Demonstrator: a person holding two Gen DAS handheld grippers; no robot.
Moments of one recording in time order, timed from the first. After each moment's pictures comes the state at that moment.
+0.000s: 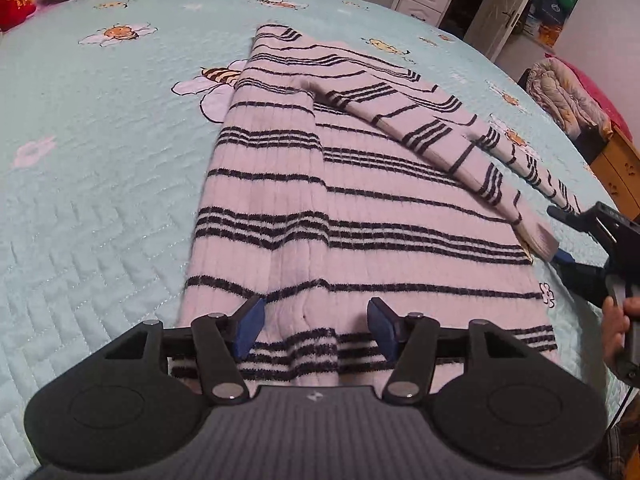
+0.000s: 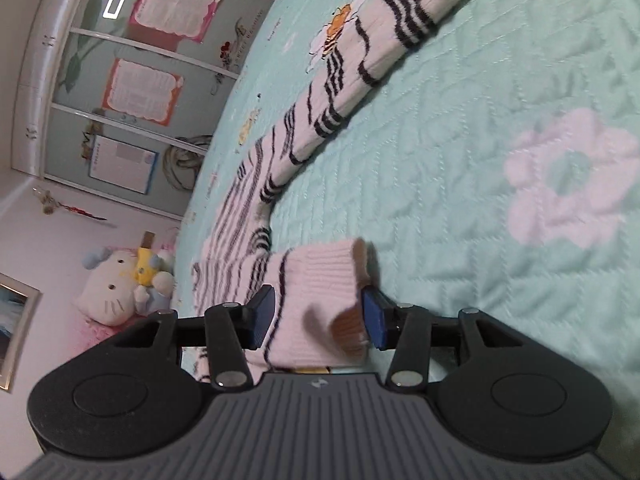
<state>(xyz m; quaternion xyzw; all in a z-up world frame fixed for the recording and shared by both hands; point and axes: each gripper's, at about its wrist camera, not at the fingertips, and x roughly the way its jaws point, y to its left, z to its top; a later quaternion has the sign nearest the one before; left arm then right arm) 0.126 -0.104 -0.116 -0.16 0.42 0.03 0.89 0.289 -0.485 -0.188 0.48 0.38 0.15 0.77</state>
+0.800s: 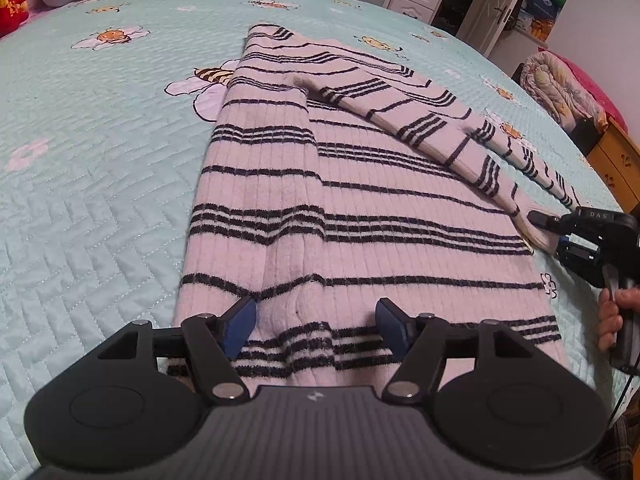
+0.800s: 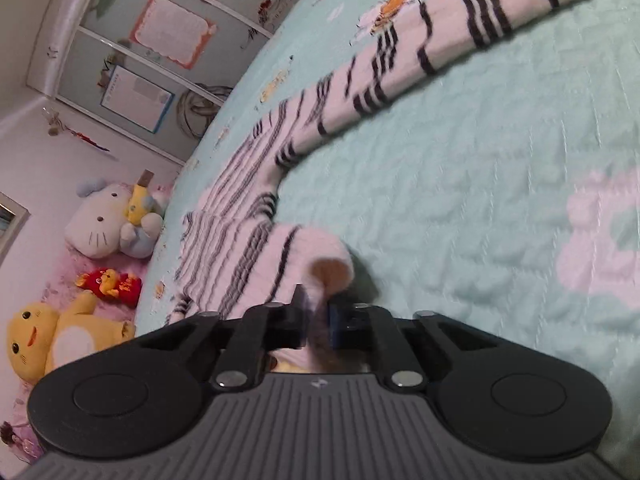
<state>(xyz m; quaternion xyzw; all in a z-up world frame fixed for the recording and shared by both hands) 0.124 -0.105 -0.118 -0.15 0.42 0.02 0.89 0.298 -0.473 -0.186 0.38 0.40 0.20 0.81</state>
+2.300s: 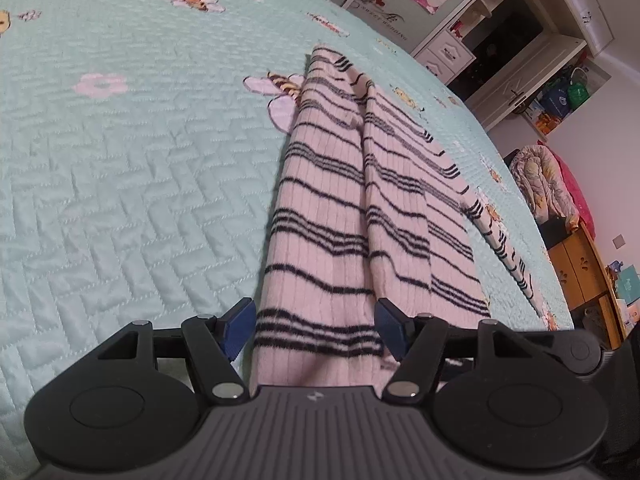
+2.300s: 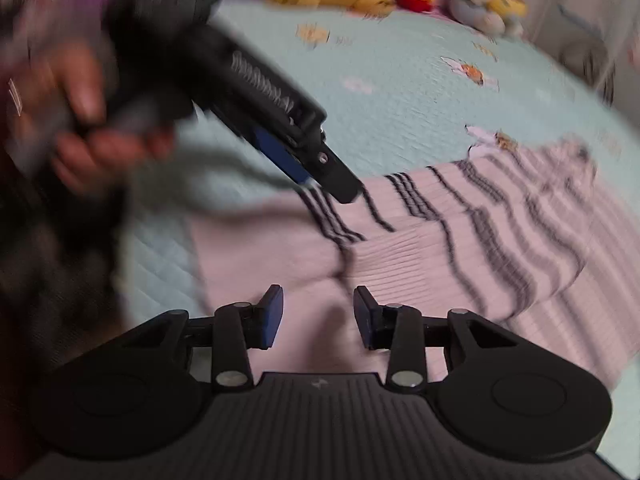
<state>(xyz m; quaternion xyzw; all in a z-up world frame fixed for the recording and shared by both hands) 0.072 -0.023 -0.104 -0.31 0.37 0.01 0.87 0.117 -0.219 -0.091 -0.25 0.33 0.58 0.70</state>
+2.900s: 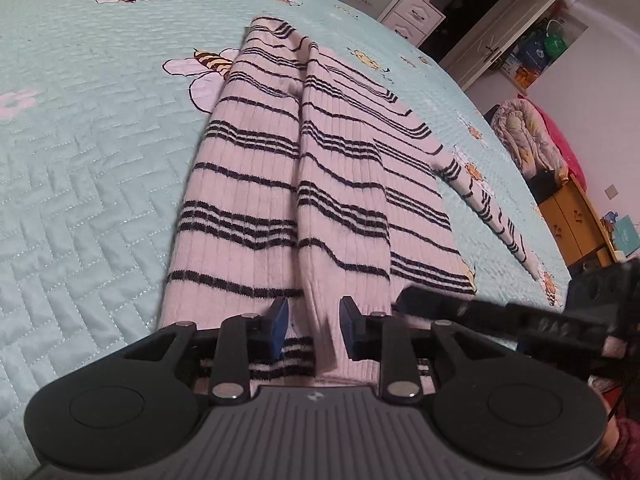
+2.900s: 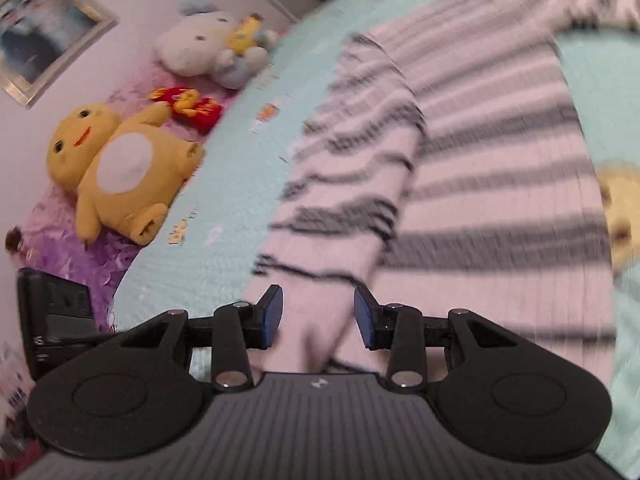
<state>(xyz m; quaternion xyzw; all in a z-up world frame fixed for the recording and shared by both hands) 0.119 -0.071 -0.108 -0.26 0.41 -0.03 0.87 0.211 -0.309 -0.138 0.22 0.47 0.40 0.75</state>
